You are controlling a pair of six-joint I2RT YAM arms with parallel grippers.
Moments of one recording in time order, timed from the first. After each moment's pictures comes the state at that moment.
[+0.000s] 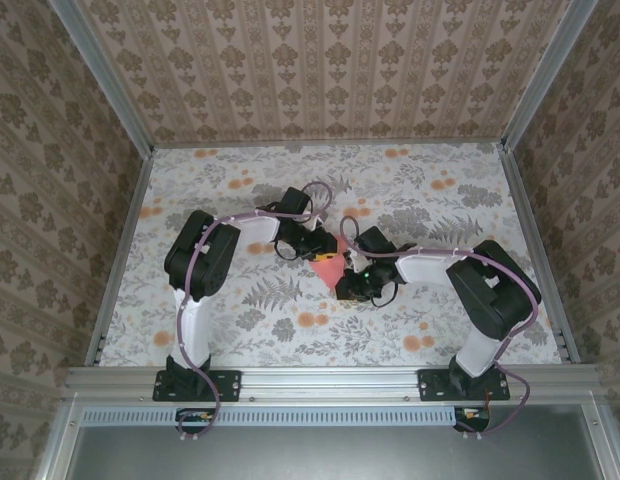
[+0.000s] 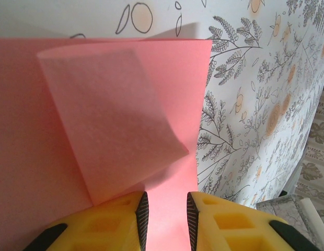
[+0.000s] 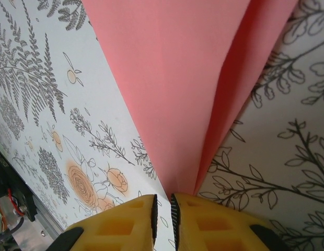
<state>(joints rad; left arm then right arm) -0.59 2.09 1.29 -0.30 0.71 -0.61 0.57 1.71 0.80 -0.27 -0.56 0.57</state>
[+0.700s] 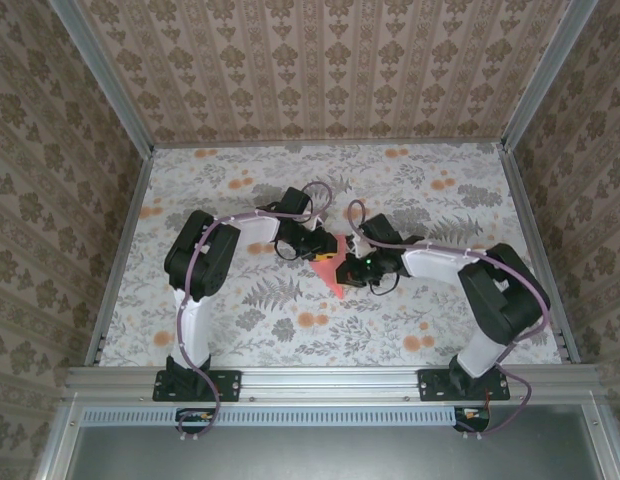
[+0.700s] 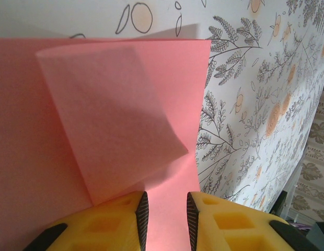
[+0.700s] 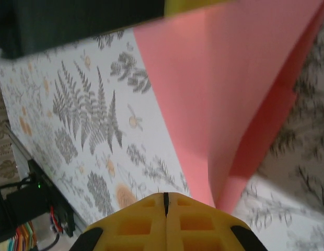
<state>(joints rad) -0.59 2.09 1.29 -0.30 0.71 -0.61 0.53 1.69 0.87 -0.22 -0.57 0.65</state>
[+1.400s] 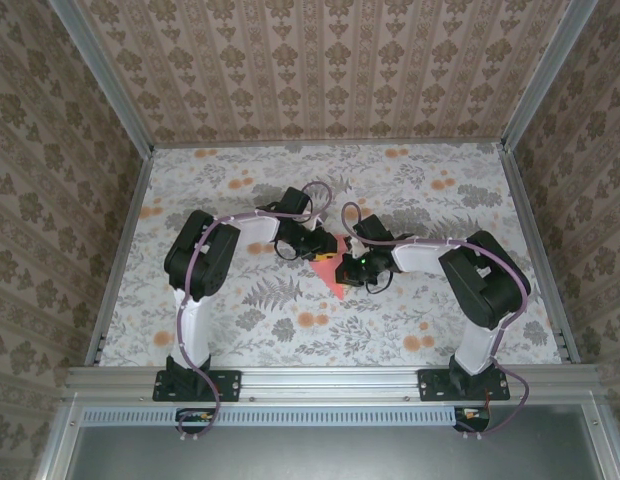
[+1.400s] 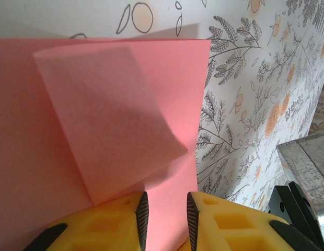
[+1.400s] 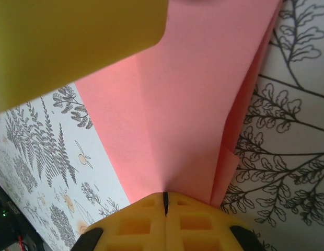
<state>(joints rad) -0.59 2.08 1.29 -0.31 0.71 -0.61 0.53 1.80 0.90 -0.22 -0.50 0.63</state>
